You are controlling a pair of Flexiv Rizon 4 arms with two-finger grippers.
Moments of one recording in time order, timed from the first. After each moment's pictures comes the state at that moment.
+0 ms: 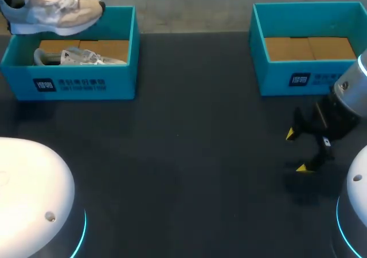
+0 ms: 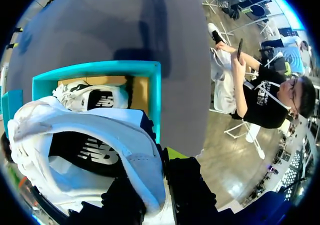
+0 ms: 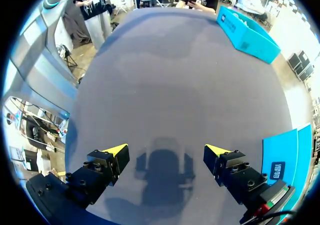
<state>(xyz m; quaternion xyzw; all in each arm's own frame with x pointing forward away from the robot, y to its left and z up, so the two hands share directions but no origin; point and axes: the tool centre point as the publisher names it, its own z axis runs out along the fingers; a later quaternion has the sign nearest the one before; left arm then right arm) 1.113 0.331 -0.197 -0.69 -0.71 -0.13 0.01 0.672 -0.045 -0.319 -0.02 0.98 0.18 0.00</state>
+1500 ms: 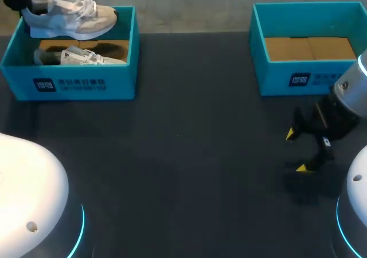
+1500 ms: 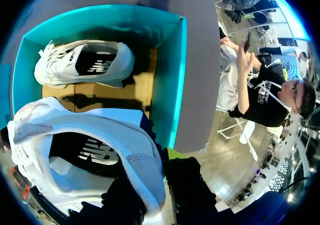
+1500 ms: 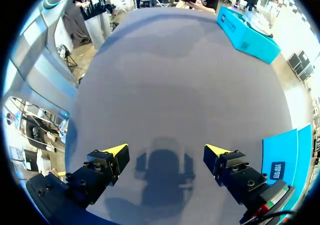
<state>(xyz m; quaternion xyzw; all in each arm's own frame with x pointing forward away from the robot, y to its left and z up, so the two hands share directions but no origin) 1.180 0.318 -0.257 -0.66 -0.73 -0.17 0.03 0.672 -0.045 -0.319 -0.02 0.98 0.18 0.00</state>
